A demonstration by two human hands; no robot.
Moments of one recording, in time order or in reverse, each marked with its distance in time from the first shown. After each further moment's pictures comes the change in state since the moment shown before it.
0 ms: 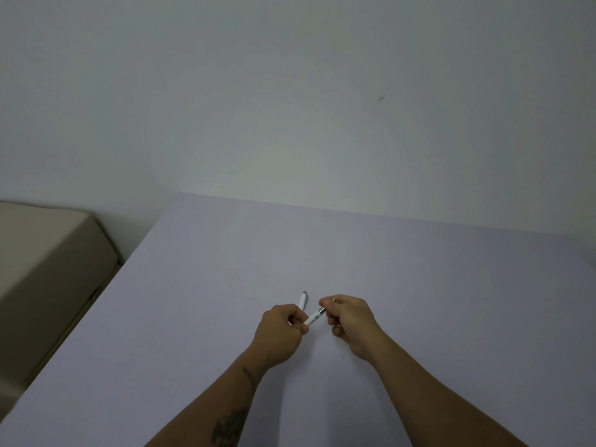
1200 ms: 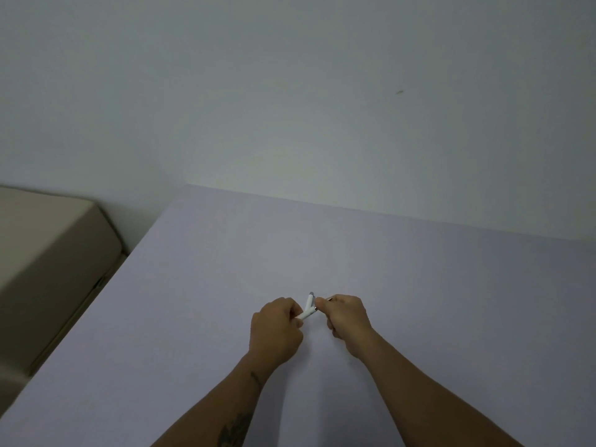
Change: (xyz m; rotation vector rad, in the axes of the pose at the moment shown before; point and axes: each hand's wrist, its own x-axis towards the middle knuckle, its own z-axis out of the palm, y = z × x) left_hand 0.009 -0.002 -0.008 0.276 0.174 0.044; right_hand 0.020 -0.002 0.027 -0.205 0.067 -0.033
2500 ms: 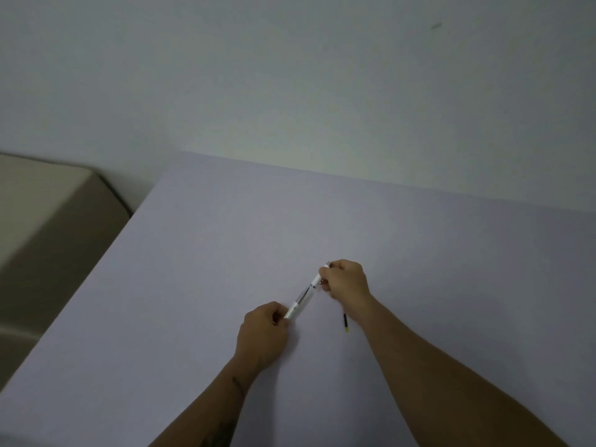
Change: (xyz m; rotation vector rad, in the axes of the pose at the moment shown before) left_hand 0.011 -0.025 0.024 -0.140 -0.087 -0.321; right_hand 0.086 -0.005 0.001 -0.066 0.018 0.034
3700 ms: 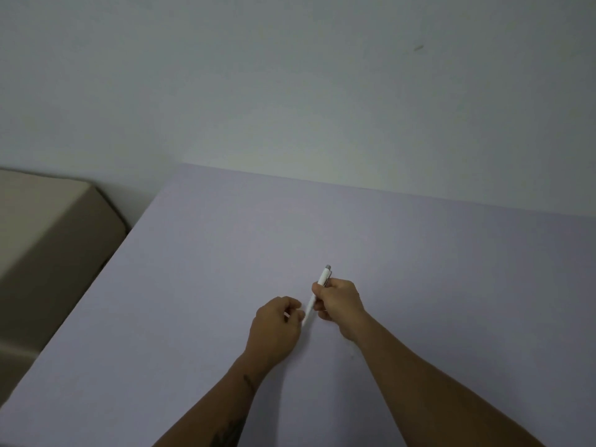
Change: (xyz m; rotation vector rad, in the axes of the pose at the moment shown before) left_hand 0.002 0.001 0.005 -0.078 0.018 0.238; right_hand -0.041 0.012 0.009 0.100 -0.095 0.052
